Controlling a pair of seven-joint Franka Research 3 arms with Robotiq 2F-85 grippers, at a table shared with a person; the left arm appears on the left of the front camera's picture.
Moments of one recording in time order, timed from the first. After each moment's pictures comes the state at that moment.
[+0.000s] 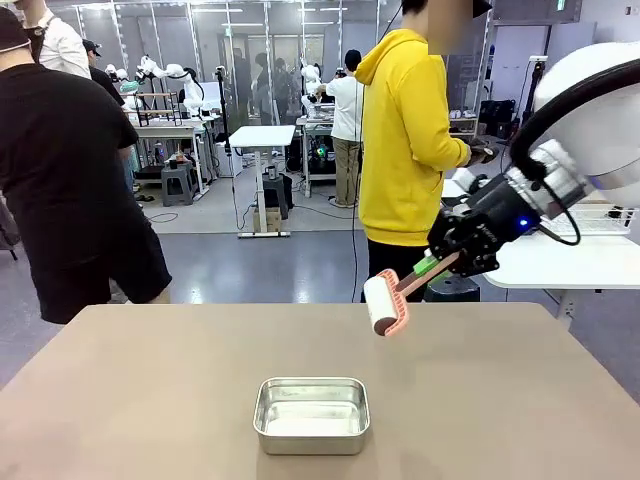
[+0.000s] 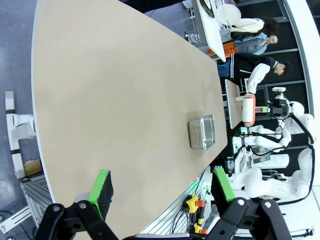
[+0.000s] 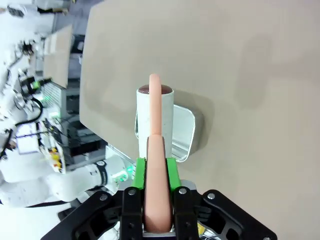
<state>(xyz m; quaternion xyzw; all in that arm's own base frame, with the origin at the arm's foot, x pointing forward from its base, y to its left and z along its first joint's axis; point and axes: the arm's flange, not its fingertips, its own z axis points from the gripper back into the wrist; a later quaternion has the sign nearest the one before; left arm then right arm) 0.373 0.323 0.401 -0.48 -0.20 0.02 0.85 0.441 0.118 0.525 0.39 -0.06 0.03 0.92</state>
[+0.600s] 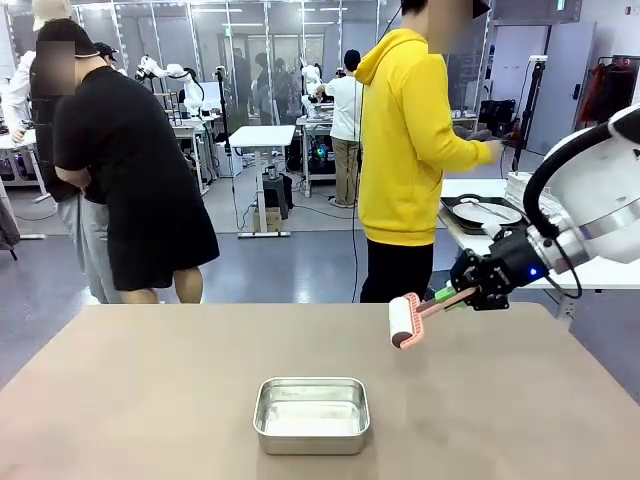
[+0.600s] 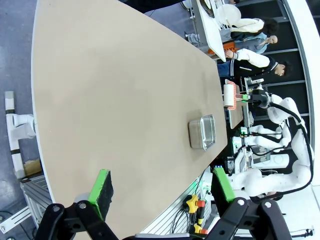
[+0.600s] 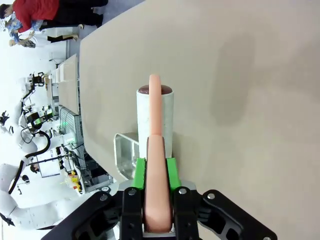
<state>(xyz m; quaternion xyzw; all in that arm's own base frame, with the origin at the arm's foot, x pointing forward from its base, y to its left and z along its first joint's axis) 0.373 0.323 0.401 -0.48 -0.20 0.02 0.85 0.505 0.057 0.415 0.43 -0.07 -0.03 0.90</state>
